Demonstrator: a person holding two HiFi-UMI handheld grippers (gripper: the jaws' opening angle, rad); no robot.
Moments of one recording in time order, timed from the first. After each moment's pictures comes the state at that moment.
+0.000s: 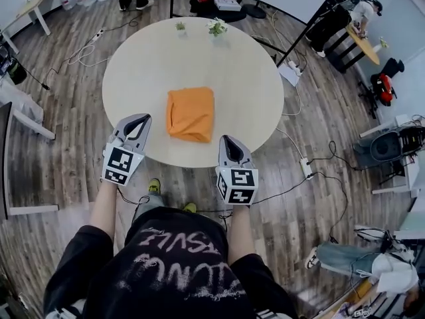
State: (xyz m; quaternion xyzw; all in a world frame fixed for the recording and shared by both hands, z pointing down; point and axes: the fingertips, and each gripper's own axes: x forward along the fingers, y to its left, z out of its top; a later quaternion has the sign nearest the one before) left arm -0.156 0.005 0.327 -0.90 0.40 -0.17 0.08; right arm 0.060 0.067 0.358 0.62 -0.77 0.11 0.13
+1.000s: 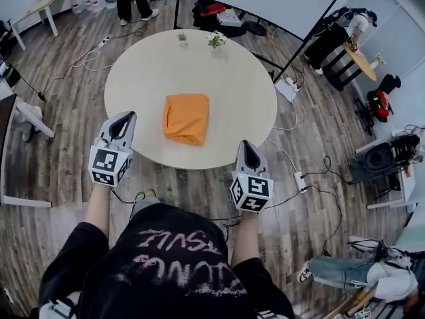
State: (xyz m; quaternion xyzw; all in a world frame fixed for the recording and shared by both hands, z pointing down) left arm -0.187 0.037 0.280 -0.86 0.49 -0.08 0.07; right arm 0.139 0.104 0.311 0.66 -0.74 0.06 0.08
